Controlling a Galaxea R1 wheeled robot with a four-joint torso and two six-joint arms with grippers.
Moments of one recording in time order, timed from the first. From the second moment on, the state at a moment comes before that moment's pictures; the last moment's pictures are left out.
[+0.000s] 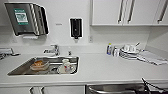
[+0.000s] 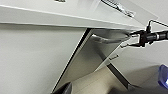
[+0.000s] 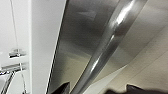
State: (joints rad) left arm 0.70 1.57 -0.74 0.14 0.13 -0.19; right arm -0.61 1.96 -1.28 0.07 -0.20 1.23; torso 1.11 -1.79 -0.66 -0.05
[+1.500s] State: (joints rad) left arm 0.71 1.58 -0.75 0.14 0.13 -0.19; right arm -0.59 2.09 -1.52 0.08 -0.37 1.57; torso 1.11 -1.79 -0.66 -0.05
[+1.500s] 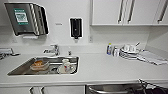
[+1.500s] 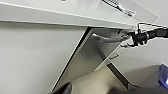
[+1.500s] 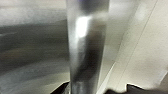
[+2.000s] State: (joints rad) left arm 0.71 1.59 -0.75 0.14 0.13 -0.19; right arm -0.58 2.09 -1.52 0.08 -0.43 1.60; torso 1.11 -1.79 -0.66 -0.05
